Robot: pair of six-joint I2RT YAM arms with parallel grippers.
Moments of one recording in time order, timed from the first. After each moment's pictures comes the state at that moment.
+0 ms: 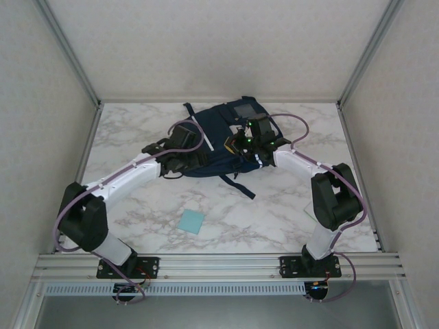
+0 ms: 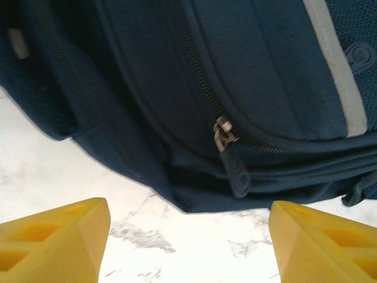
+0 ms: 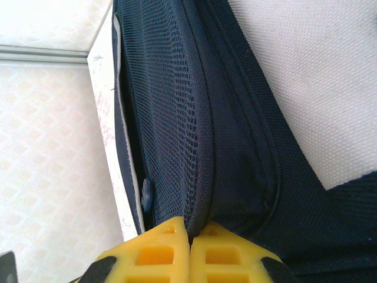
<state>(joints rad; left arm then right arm) -0.61 1.56 1.17 -0.57 -0.04 -0.78 0.50 1.75 1.21 -0.13 -0.42 1.08</state>
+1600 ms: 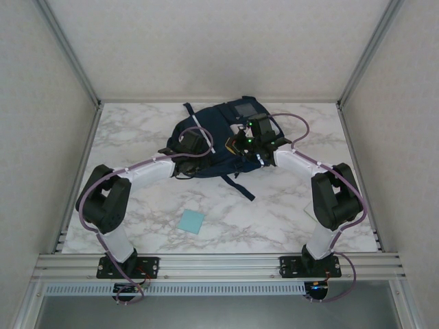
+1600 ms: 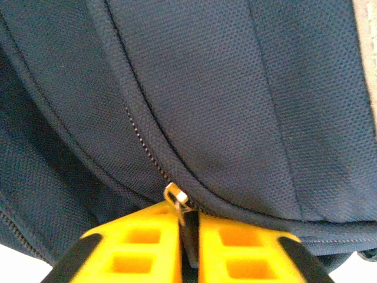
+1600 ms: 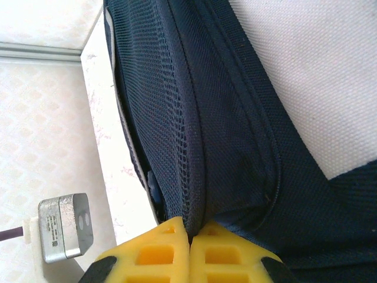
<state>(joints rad) -0.60 1.75 1.13 -0.31 0.03 -0.81 0.49 1.75 1.21 -0.15 -0.41 1.05</state>
